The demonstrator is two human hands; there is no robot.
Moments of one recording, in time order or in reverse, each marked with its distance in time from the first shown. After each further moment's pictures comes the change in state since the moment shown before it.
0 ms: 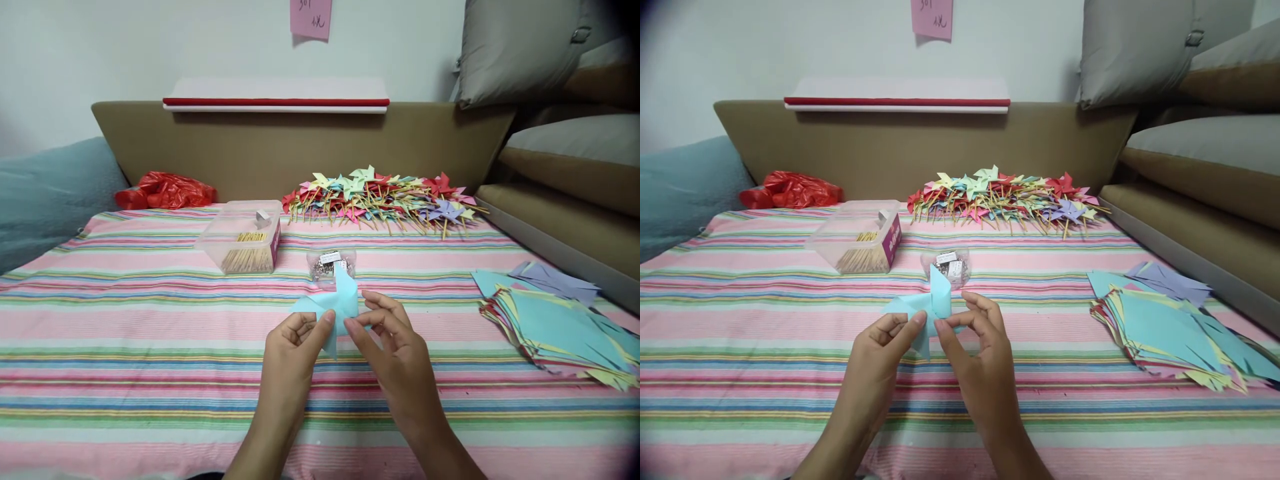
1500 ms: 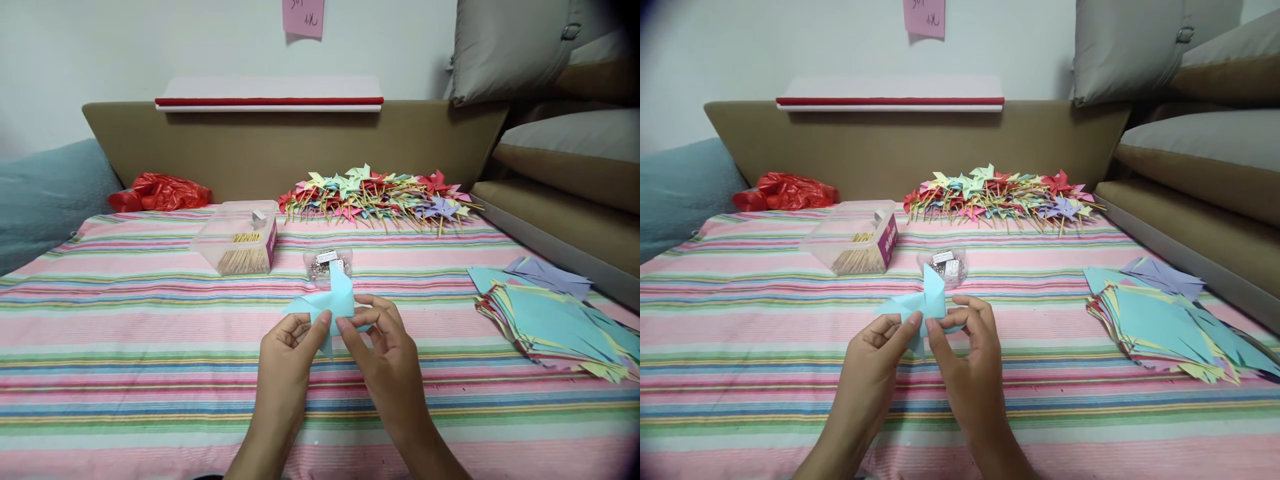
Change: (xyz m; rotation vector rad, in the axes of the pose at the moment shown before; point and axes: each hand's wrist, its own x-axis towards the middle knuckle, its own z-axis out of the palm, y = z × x) left_hand 0.001 -0.005 0.002 -0.064 0.028 -0.006; right_hand -0.004 -0.002 0.010 -0.006 0.050 -0.072
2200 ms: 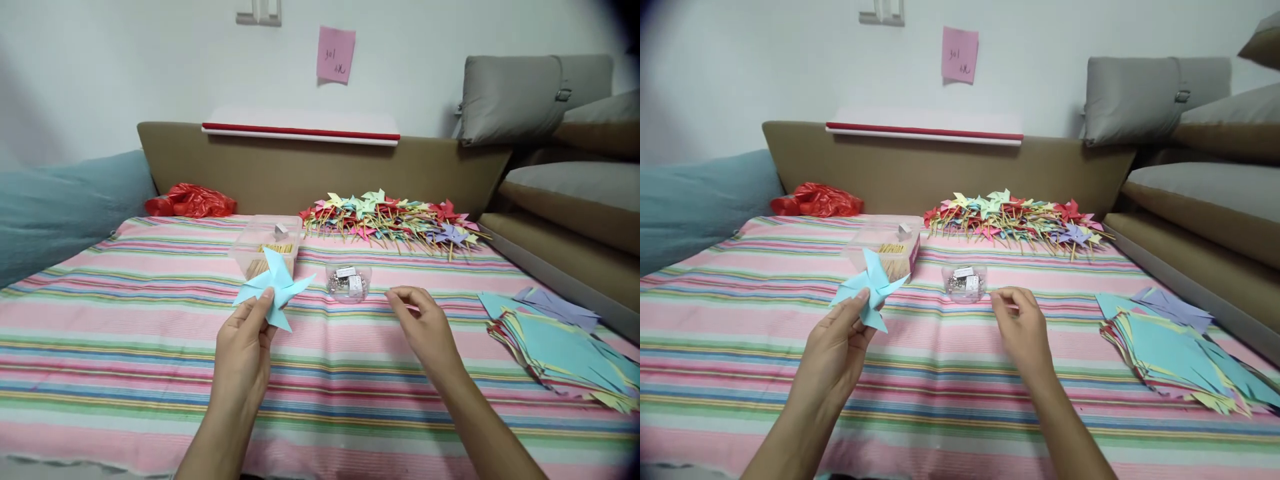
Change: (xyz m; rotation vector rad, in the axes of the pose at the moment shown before) left_hand 0.015 0.068 -0.066 -0.325 0.301 0.137; right_hand 0.058 0.006 -0.021 -0.501 -0.014 -0.138
